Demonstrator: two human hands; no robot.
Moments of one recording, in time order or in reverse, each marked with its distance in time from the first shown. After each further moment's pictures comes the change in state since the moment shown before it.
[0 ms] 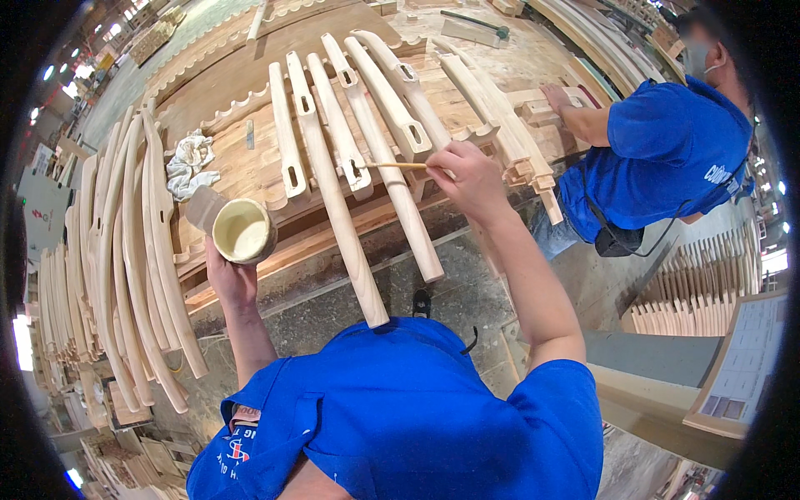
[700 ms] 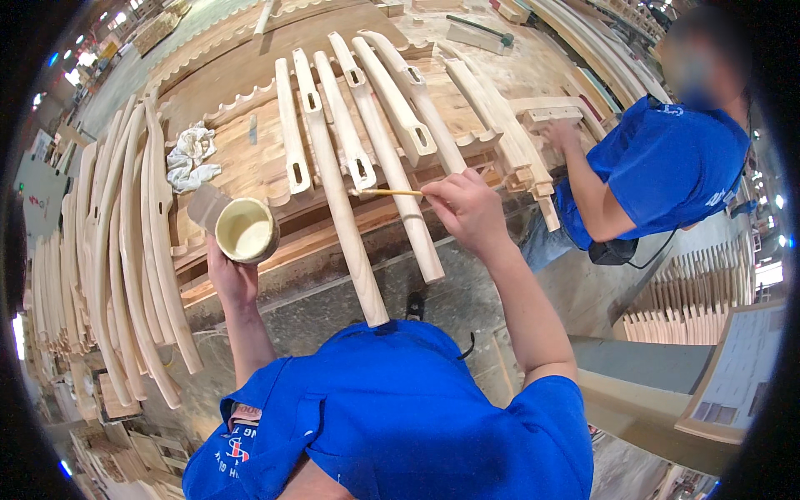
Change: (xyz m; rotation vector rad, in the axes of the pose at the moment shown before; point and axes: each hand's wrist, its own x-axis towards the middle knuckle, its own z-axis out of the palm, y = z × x) left_hand -0.006 0.000 -0.001 -0.041 0.039 -0.013; right_hand -0.022 -0.033 -0.008 0.045 -0.017 0.014
